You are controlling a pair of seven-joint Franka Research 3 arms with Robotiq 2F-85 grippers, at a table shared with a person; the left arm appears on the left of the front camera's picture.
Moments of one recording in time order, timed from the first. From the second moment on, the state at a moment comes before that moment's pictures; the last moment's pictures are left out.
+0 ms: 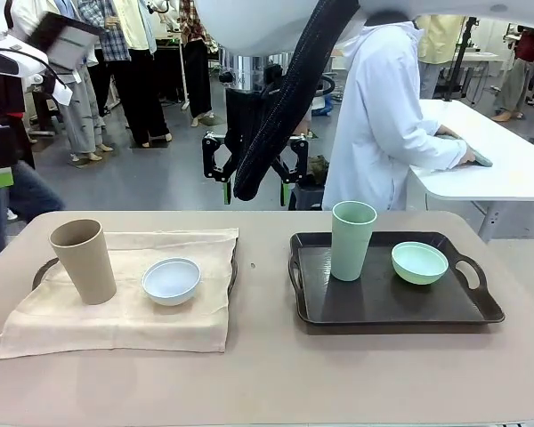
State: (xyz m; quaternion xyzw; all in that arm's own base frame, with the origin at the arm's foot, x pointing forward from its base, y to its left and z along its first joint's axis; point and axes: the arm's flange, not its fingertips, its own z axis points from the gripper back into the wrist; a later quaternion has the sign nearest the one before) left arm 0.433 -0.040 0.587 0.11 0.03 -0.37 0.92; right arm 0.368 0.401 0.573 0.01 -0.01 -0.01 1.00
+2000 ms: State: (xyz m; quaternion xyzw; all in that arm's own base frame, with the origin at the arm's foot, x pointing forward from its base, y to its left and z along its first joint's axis) left arm 0.422 0.083 0.539 -0.31 0.03 -0.08 0.95; right arm 0.332 -0.073 0.595 0.34 -0.08 -0.15 0.93
